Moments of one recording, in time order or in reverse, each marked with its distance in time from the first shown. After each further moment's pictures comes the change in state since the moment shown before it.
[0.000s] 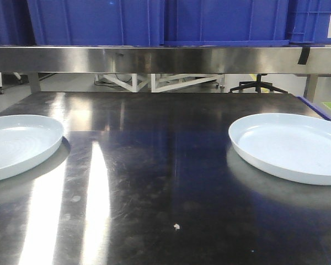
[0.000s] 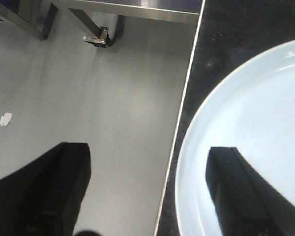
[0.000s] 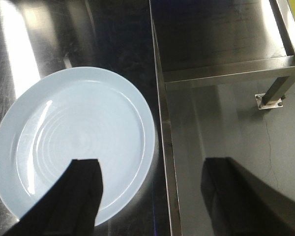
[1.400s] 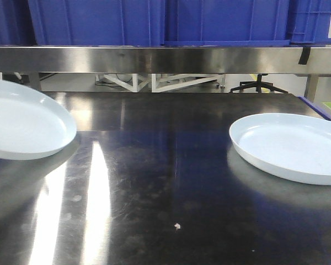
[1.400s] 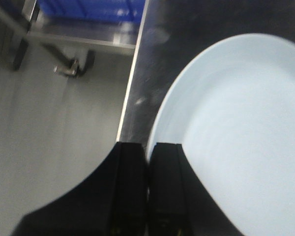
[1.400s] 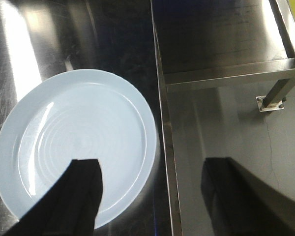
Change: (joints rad) left arm -0.127 -0.096 -0.091 -0.080 0.046 0.001; right arm 0.000 0.000 0.000 0.000 -0.008 0.000
